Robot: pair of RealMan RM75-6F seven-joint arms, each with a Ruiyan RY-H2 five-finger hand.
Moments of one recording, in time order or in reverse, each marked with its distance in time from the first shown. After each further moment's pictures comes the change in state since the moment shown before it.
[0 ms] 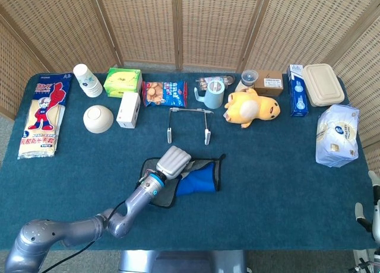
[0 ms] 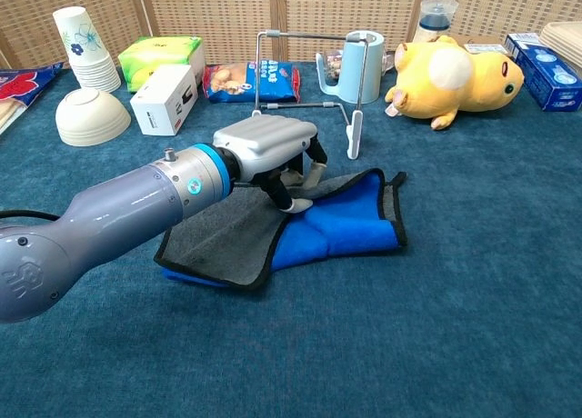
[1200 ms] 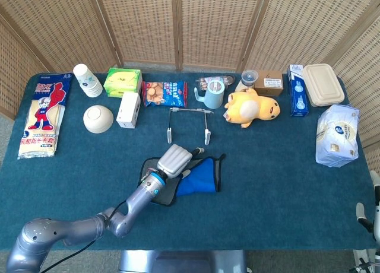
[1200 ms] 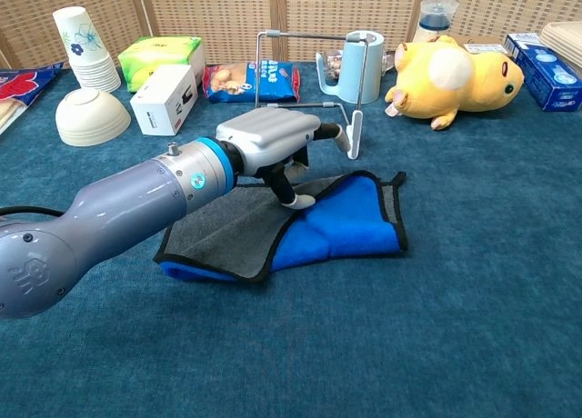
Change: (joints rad) left arm -0.015 0.002 0.003 -0.002 -0.007 0.023 0.006; right arm -0.005 0.005 0.003 -0.006 -0.005 0.010 0.001
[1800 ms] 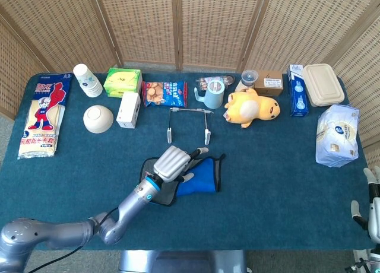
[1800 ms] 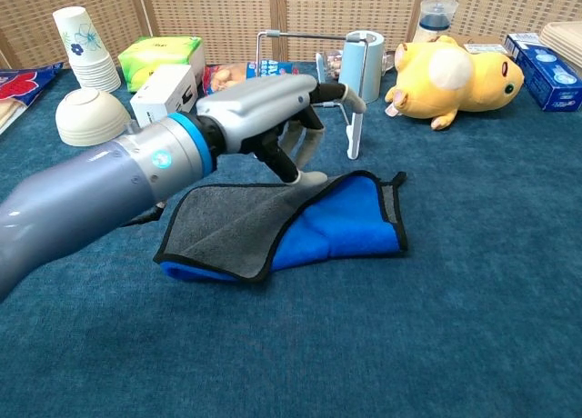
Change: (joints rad) left arm 0.066 0.126 0.022 -0.243 0.091 0.123 -0.115; right arm 0.013 -0.001 -0.001 -0.033 -0.021 0.002 -0.039
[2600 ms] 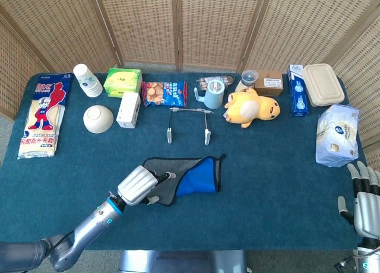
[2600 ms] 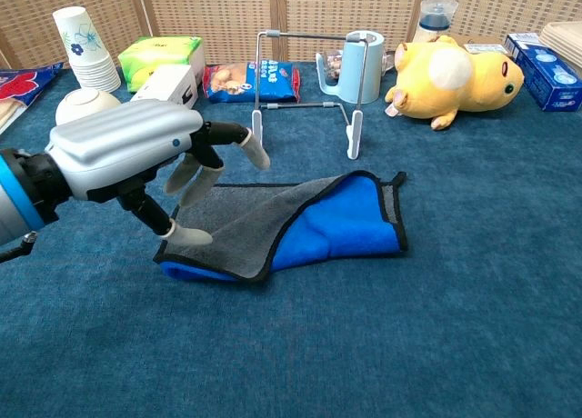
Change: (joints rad) left arm 0.202 0.271 0.247 -0.241 0.227 0.183 0.047; right arm 0.037 -0.026 -0.001 -0.029 -0.016 -0.027 -0.062
